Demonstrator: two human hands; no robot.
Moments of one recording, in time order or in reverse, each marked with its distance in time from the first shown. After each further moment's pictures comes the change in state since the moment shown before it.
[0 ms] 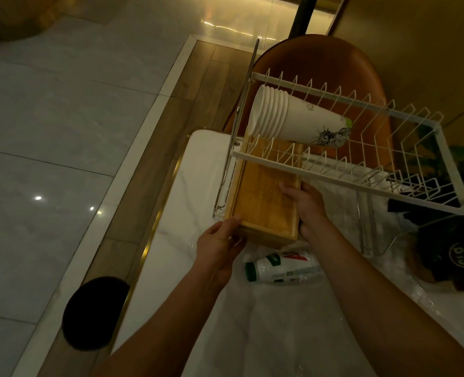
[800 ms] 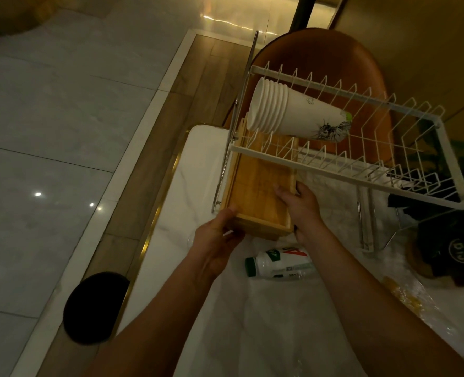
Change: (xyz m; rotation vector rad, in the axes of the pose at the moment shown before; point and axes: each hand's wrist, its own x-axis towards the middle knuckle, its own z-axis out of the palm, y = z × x) left_hand 0.003 0.014 0.001 0.011 -0.048 -0.057; right_hand -0.017 0.012 0.005 -0.090 -0.004 -0.053
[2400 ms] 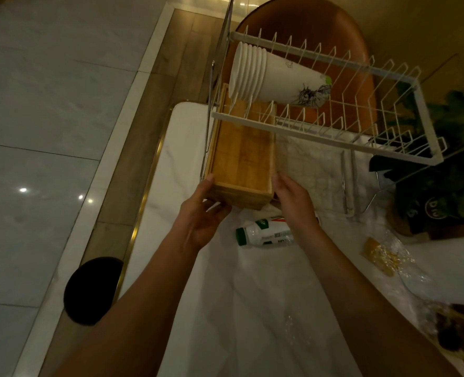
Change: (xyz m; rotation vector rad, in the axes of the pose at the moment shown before) left_hand -0.011 0.005 -0.011 -0.083 -0.110 -0.031; right_hand -0.069 0.017 -0.019 -0.237 -0.097 -0.156
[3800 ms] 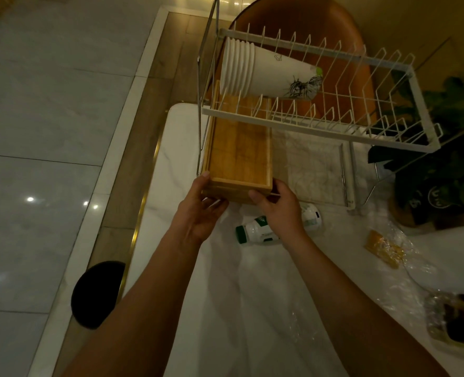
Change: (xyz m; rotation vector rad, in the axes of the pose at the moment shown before) left_hand 0.006 0.001 0.004 -0.005 0.043 0.016; right_hand 0.001 0.034 0.018 -0.100 0.146 -0.056
